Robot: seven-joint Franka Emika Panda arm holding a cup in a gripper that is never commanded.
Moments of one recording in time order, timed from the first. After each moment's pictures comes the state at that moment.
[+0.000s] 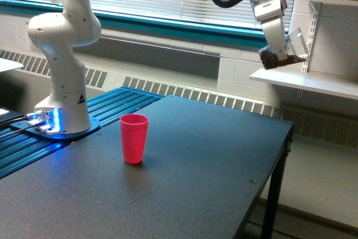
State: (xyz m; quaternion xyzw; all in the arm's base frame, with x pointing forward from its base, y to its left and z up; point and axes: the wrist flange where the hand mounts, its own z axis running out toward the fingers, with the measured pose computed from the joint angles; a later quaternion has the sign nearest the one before) arm 0.622 0.114 0.443 -0.93 0.30 -0.17 0.16
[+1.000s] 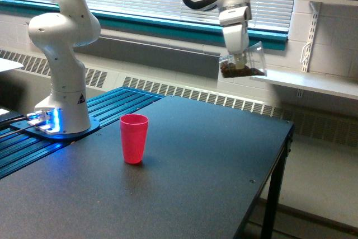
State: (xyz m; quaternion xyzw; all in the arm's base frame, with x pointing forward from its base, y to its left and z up) arm 0.532 0.083 0.408 -0.94 0.30 -0.14 0.05
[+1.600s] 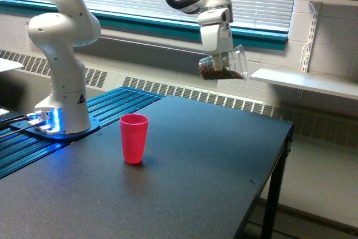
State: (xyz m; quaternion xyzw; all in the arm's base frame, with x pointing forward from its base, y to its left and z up) arm 0.487 0.064 0.396 -0.93 0.33 -0.14 0.01
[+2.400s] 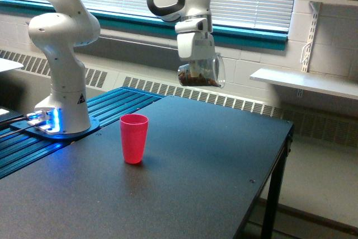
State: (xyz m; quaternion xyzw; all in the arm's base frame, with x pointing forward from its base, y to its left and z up) arm 0.426 0.068 0.367 -0.92 0.37 -0.14 -0.01
